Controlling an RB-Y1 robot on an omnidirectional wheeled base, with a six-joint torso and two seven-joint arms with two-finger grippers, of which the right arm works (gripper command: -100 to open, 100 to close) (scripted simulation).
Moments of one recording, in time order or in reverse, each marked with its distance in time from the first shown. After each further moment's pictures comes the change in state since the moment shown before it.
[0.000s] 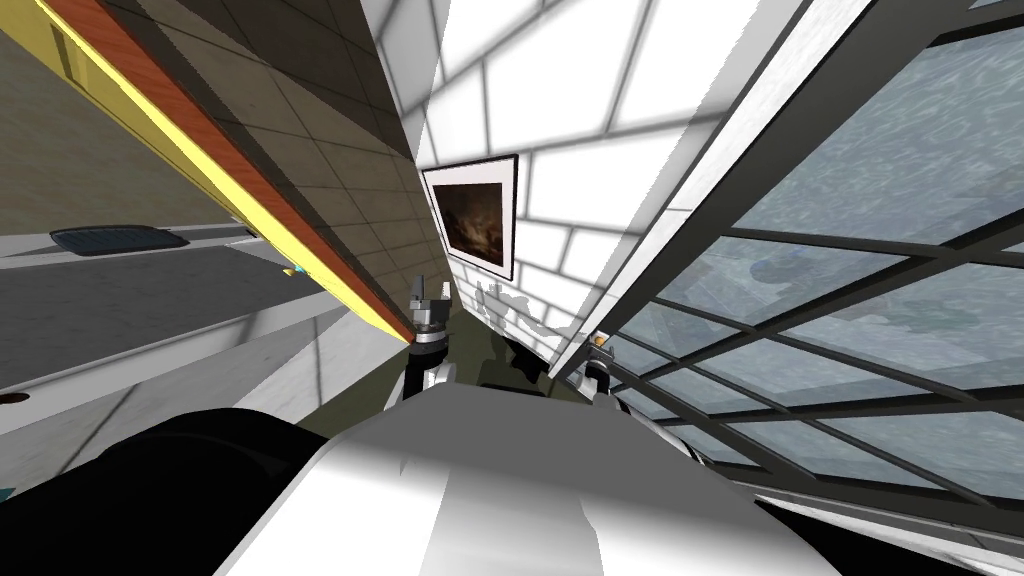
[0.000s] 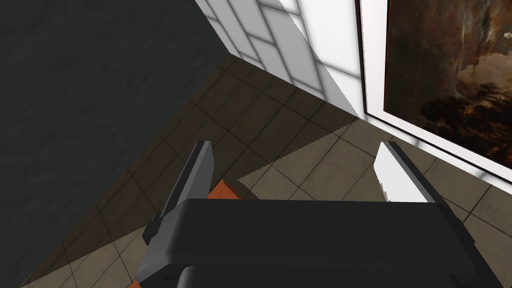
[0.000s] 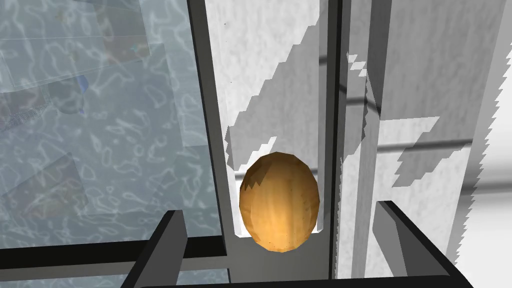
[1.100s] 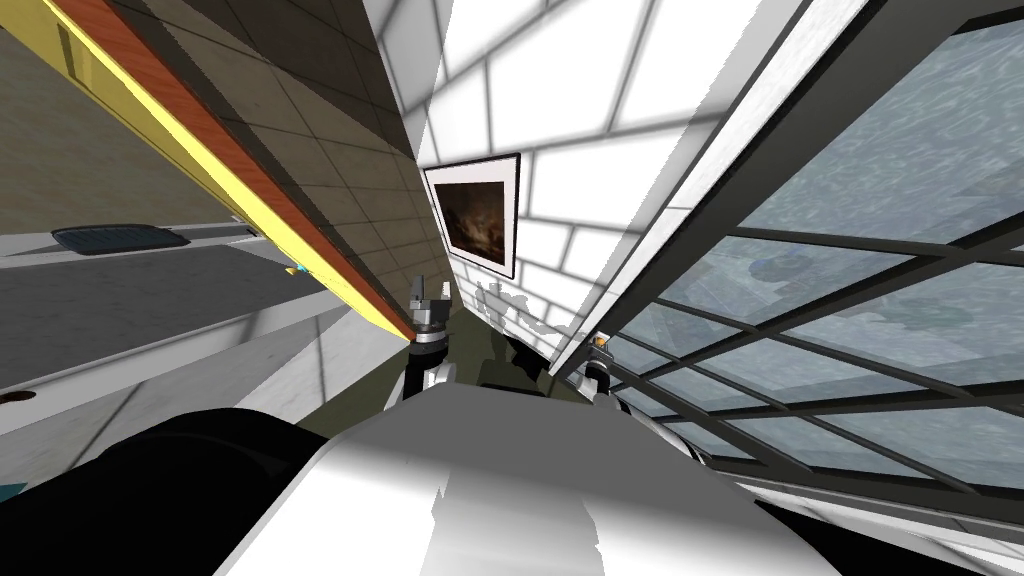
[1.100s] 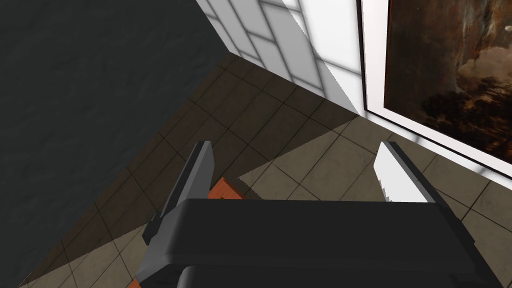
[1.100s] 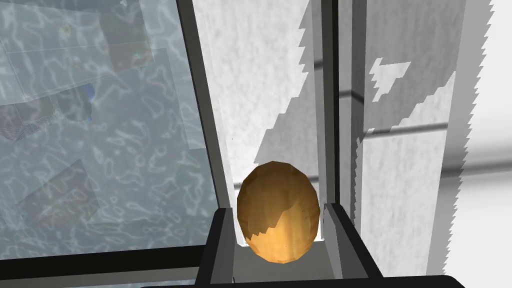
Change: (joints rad) arm -0.002 -0.005 0.008 0.015 -0.008 -0.015 -0.052
